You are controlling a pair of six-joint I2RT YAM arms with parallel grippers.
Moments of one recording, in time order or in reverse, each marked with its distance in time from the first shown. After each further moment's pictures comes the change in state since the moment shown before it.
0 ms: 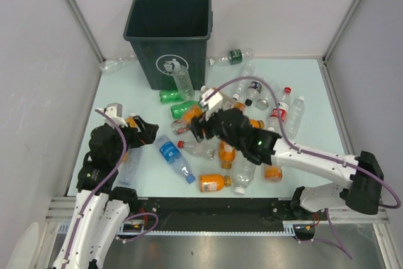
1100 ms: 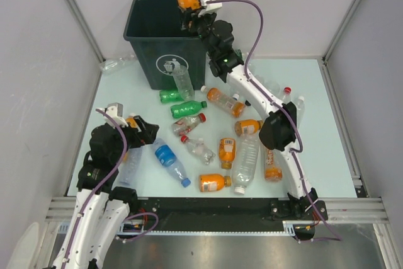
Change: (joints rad) left arm 0.000 0.007 -0.001 -0.002 0.002 0.000; right arm -0.456 0.994 1.398 0.328 -0.092 -0.125
